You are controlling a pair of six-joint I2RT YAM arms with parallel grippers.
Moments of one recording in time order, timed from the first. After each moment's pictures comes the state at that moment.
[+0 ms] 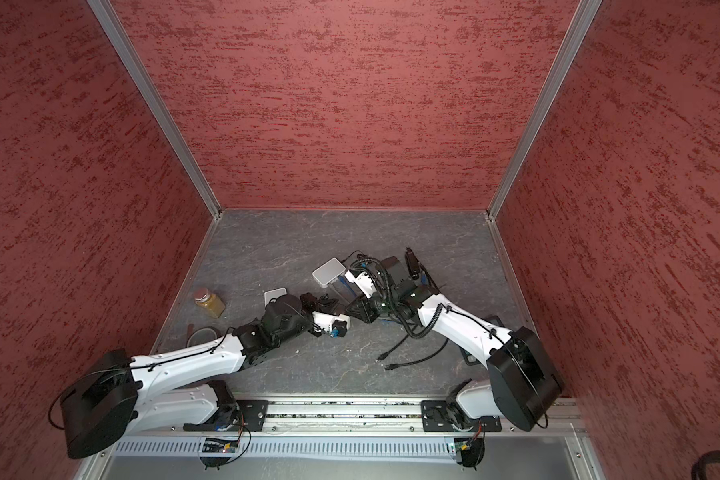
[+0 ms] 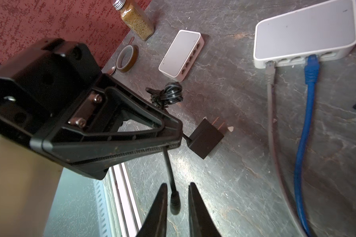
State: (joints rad) left arm -0.87 1.18 0.50 0.30 -0.08 1.12; right arm 0.62 1.40 0.88 -0.27 -0.65 0.16
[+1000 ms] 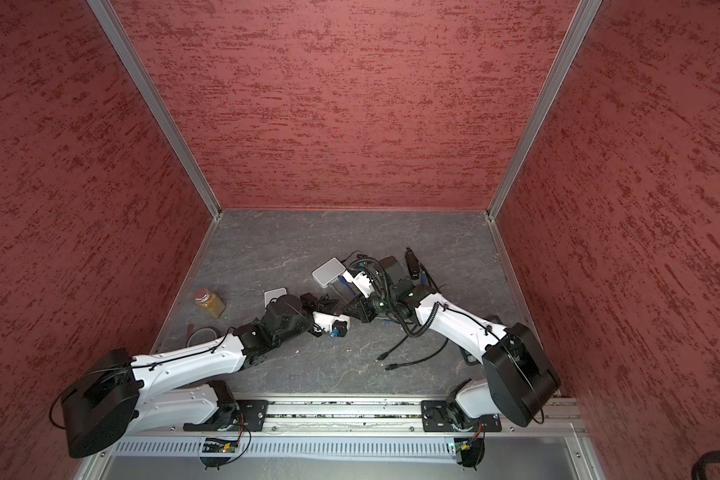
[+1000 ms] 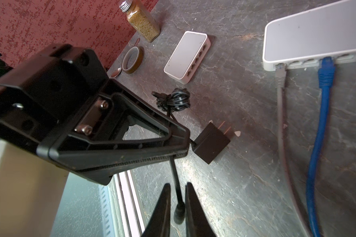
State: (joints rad) left arm -0.87 1.19 0.50 0.30 -0.08 1.12; right arm 0.63 1.42 0.88 -0.23 -0.69 0.18
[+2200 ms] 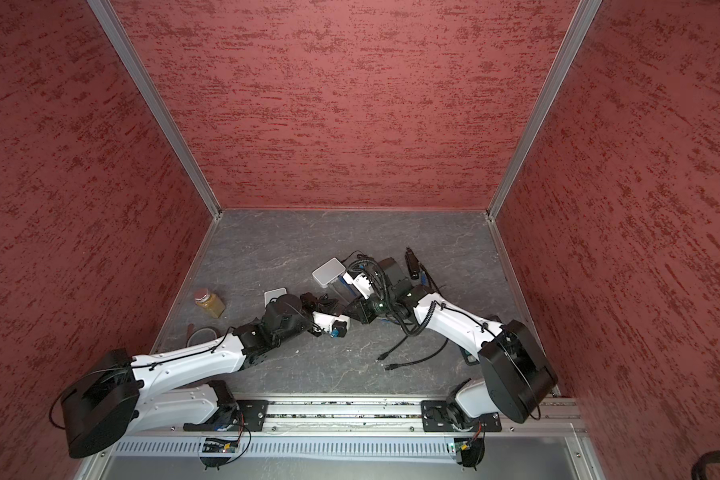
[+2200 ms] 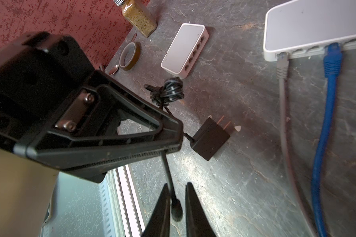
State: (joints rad) left arm -0.86 1.19 0.50 0.29 -0.08 1.15; right arm 0.63 1.44 0.87 -0.23 -0.69 0.19
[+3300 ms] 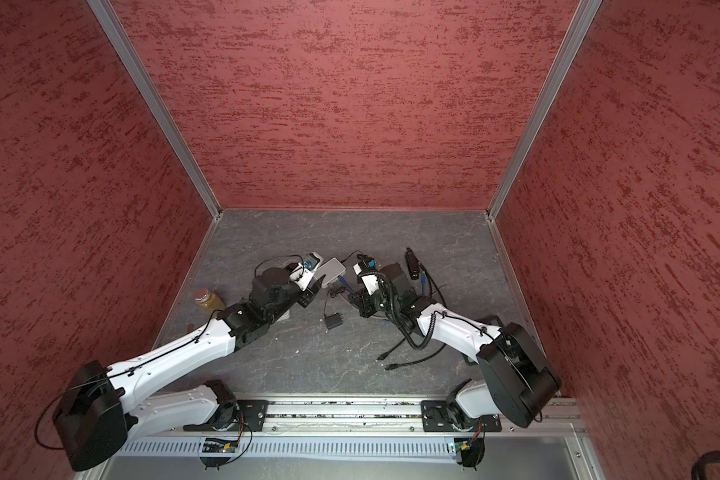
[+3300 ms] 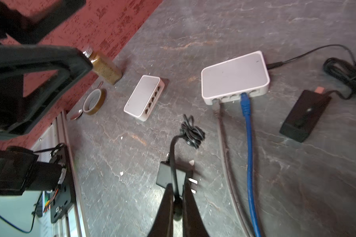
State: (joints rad) left arm -0.69 1.14 0.71 0.02 -0.25 0.15; right arm 0.63 1.41 0.72 0.15 -0.40 0.33
